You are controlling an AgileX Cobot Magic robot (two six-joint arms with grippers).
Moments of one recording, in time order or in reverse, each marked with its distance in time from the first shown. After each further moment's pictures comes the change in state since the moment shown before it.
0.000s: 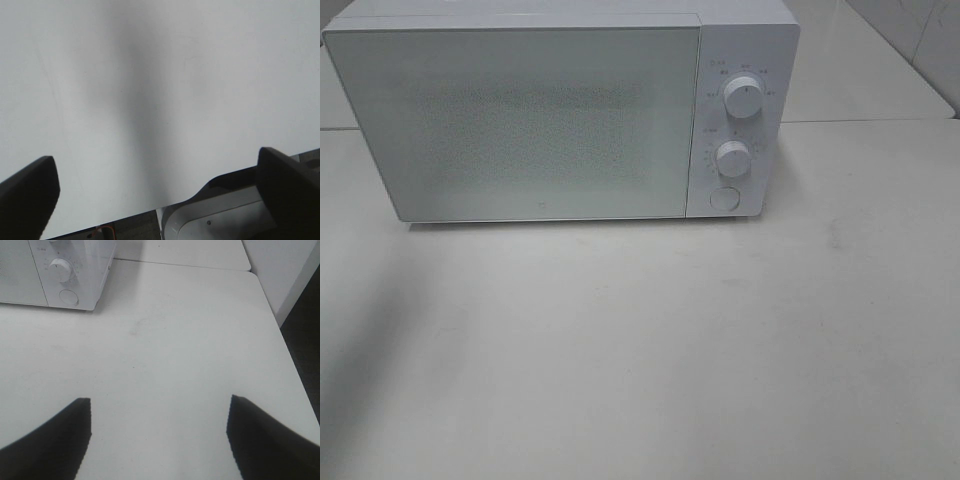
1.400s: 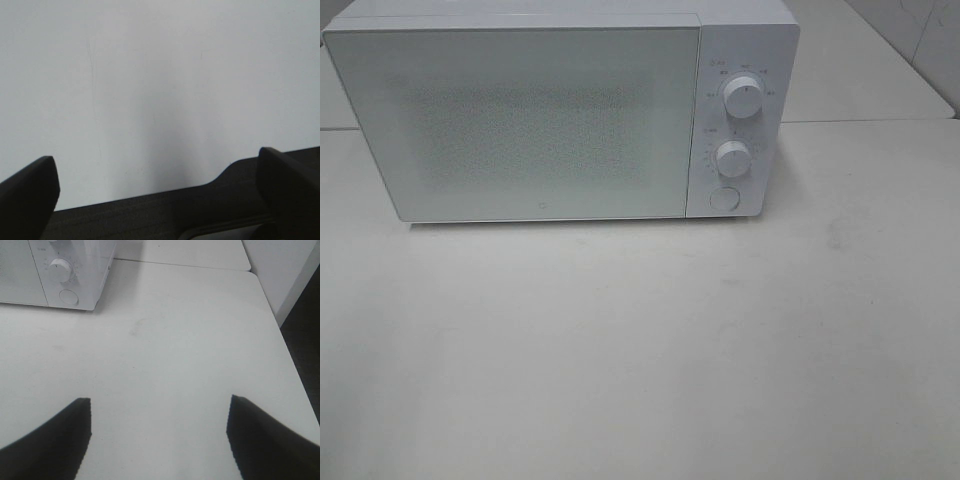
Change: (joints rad) left arm 0.055 -0.957 0.538 0.050 -0.054 -0.012; right arm 0.000 0.000 0.000 0.000 0.000 0.000
